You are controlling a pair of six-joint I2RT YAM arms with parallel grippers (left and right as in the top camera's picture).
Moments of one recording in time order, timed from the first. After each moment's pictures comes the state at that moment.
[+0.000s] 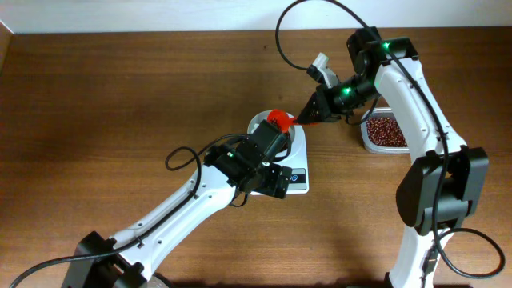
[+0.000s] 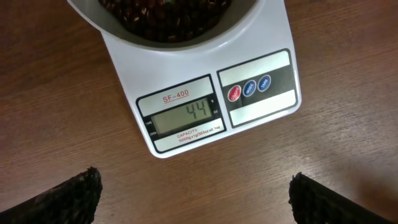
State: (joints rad) left arm -0.69 1.55 1.15 -0.83 -0.03 -0.39; right arm 0.17 2.08 1.91 -1.37 -0.82 -0.20
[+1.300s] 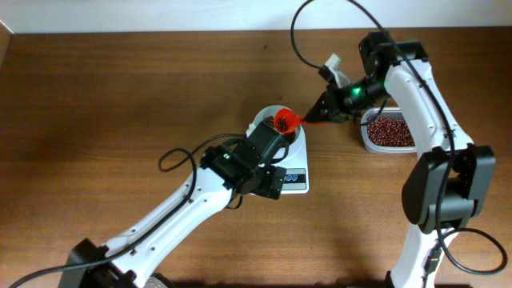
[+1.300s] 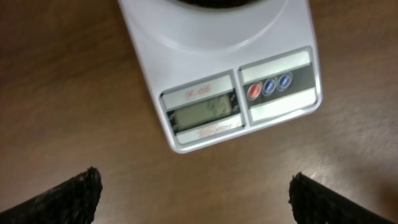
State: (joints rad) left arm -0.69 1.52 1.16 -0.89 -0.09 -0.40; right arm 0.11 2.08 1.88 -1.36 -0.86 -0.16
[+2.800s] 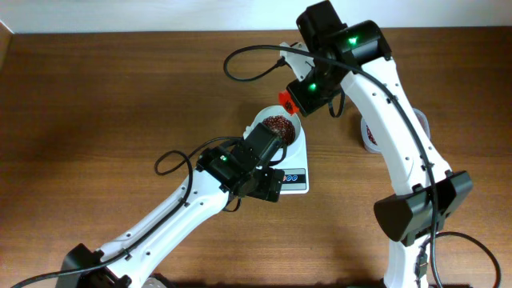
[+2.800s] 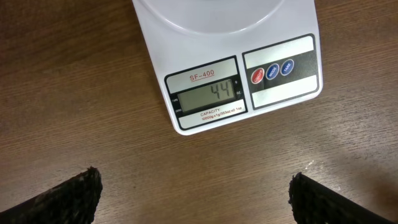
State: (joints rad) left arm -0.69 1.50 1.16 -0.93 -0.08 -0.42; right arm 0.42 2.07 2.29 -1.51 -0.13 -0.19
